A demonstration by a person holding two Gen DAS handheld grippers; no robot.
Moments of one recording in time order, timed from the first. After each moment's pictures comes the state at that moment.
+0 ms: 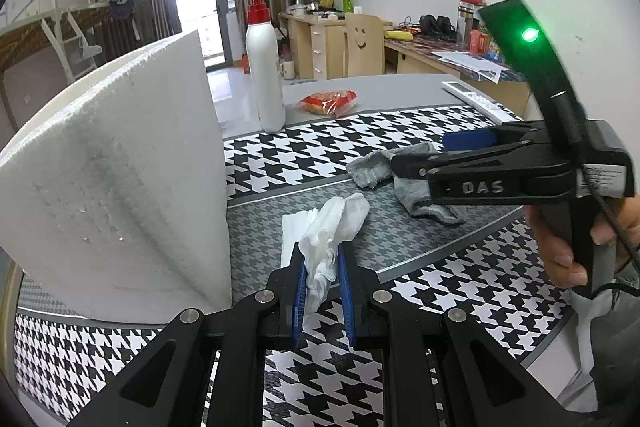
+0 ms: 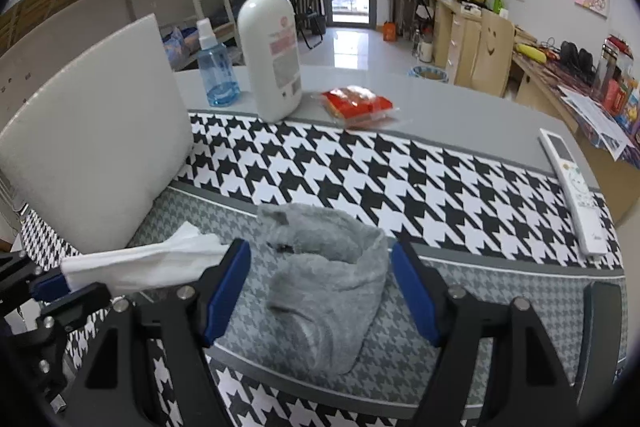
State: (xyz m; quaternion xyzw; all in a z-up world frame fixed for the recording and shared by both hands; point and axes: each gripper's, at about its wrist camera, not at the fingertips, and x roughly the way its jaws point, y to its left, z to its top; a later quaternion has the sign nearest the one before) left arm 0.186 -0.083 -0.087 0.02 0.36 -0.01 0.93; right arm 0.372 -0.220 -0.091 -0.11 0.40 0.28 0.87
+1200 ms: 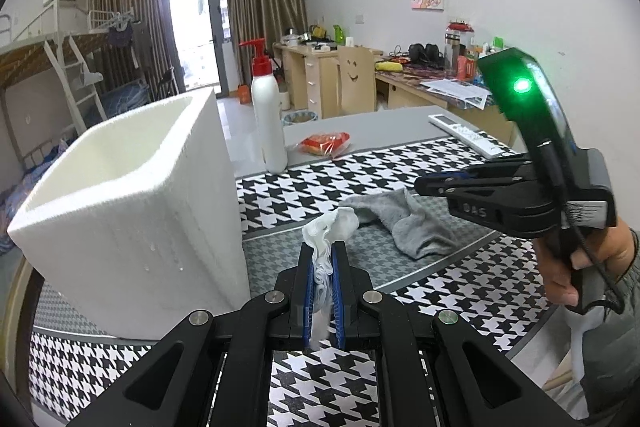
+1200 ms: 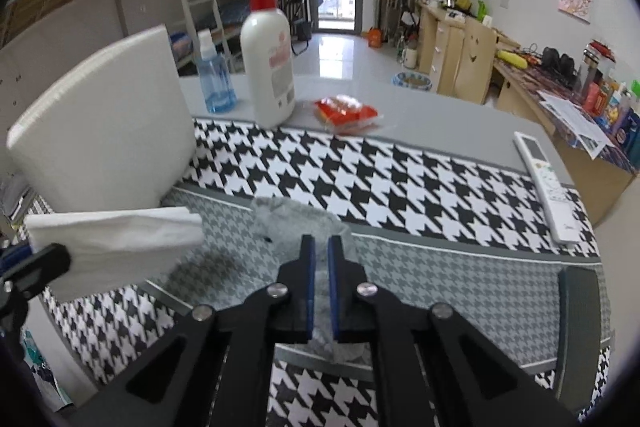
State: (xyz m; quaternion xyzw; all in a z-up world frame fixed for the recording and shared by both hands) left arm 0.157 -0.080 -0.050 0.03 0.31 -0.03 0.95; right arm 0.339 -0.234 -0.060 -0.10 0.38 0.26 0.88
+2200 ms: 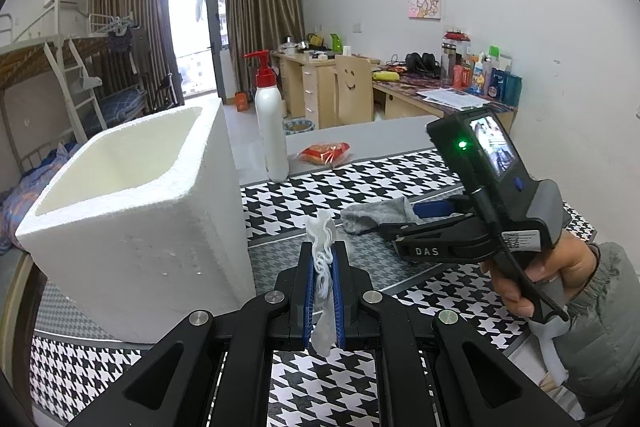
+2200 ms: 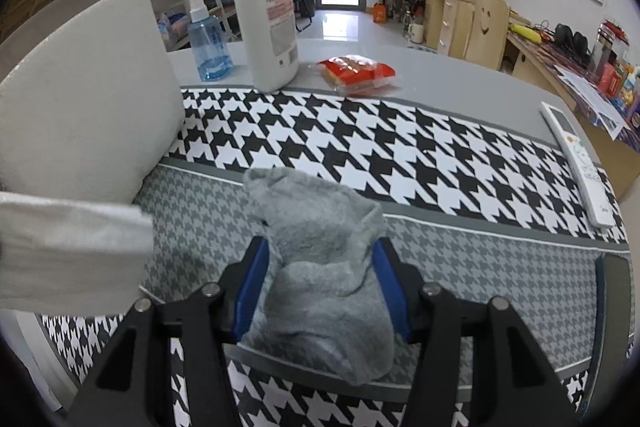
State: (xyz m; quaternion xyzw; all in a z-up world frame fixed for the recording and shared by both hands) left arm 0.152 -0.077 -0.047 0.03 0.30 -0.04 0.95; right arm 0.365 -0.211 -0.108 -0.11 0.43 0.26 0.86
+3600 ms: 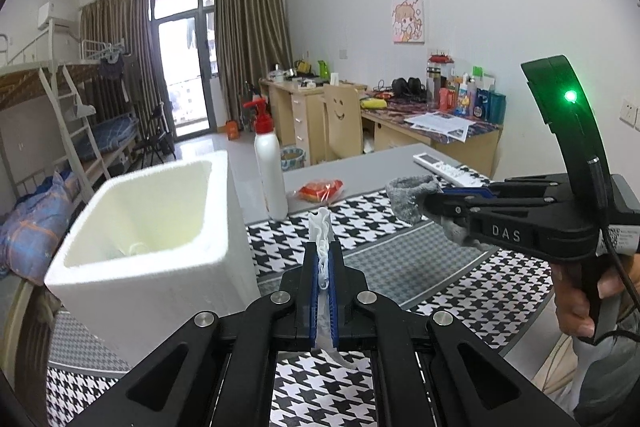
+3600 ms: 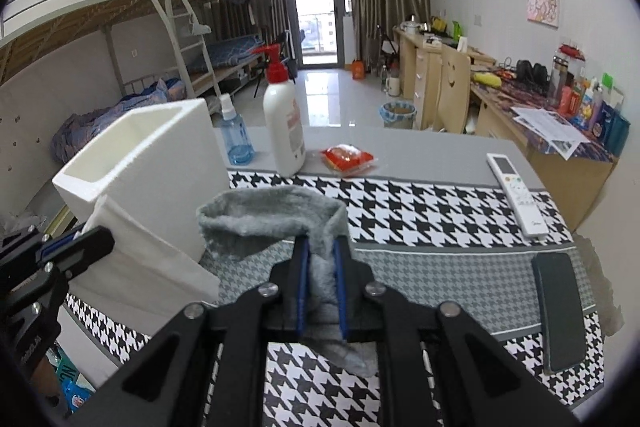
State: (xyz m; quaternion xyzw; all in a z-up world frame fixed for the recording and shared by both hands) left arm 0.136 -0.067 -0.011 0.04 0.25 -0.06 0.97; right arm 0.290 -0.233 -0.007 -0.05 0.33 0.24 0.91
